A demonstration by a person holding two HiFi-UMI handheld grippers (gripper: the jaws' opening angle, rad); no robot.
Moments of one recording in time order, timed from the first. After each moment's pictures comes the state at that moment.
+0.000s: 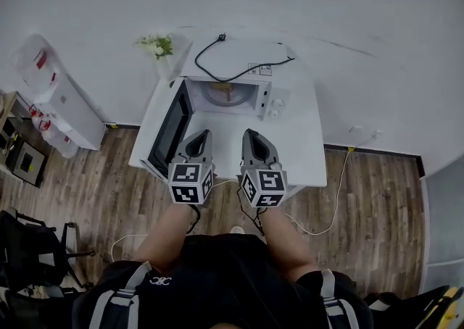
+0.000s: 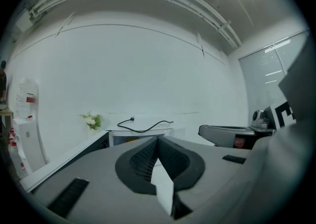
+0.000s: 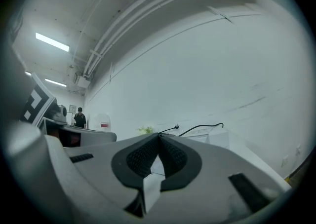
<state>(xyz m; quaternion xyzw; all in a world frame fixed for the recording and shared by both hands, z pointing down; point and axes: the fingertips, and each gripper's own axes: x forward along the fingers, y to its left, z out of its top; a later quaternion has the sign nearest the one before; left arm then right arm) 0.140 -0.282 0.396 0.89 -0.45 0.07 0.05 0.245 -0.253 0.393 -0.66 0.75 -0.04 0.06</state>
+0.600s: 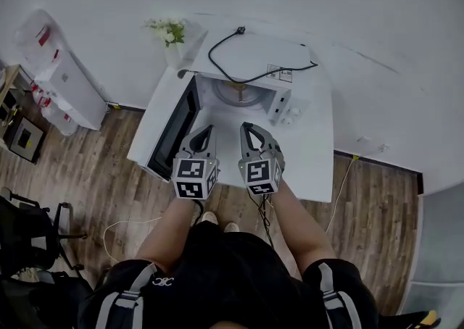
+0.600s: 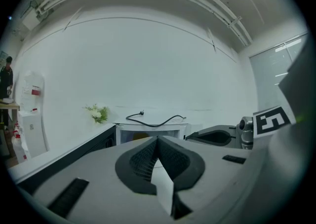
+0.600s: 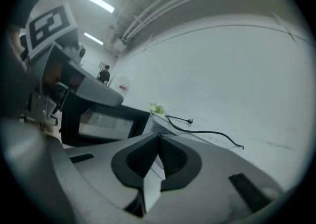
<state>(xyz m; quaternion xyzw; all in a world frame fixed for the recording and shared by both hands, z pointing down) 0.136 -0.370 0.436 0.87 -0.48 0.07 0.07 0.224 -0.374 0.456 -0.58 0.79 0.11 -0.17</state>
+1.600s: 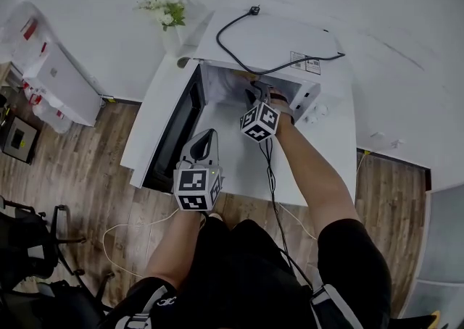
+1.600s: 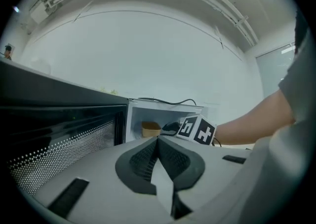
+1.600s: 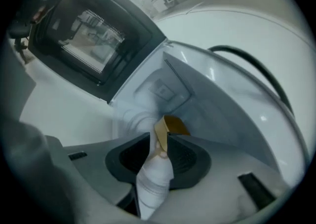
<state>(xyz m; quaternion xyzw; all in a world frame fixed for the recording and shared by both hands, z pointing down) 0.107 -0.431 0.546 0.86 -0.49 0.06 0.10 0.239 -0.590 0.613 -0.50 0.72 0.21 -0.43</state>
